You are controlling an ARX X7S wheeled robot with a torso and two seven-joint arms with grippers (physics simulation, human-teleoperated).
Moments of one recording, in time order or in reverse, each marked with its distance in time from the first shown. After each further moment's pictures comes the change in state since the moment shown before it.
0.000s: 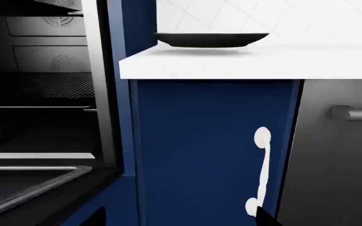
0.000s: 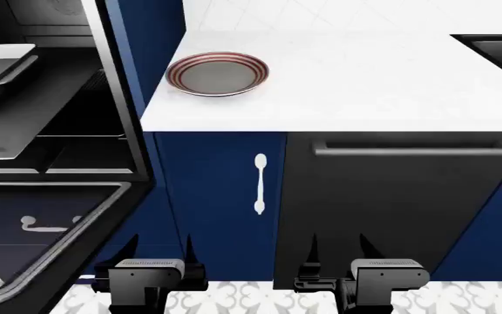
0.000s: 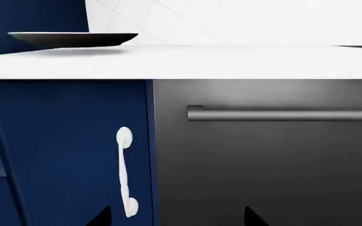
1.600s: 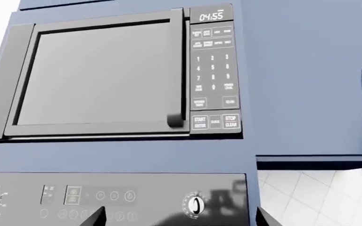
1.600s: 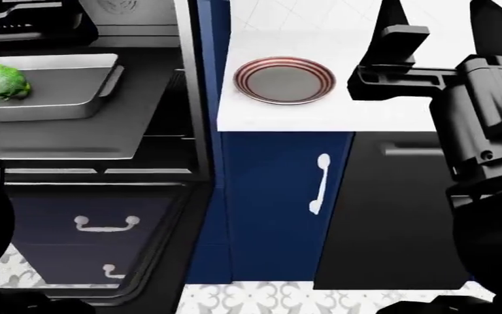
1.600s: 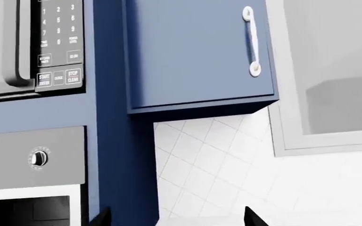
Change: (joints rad) left arm -1.044 -0.177 -0.085 1.004 -0.267 -1.372 -0.241; right arm 1.004 0.043 0.275 -0.995 0.545 1.548 0.234
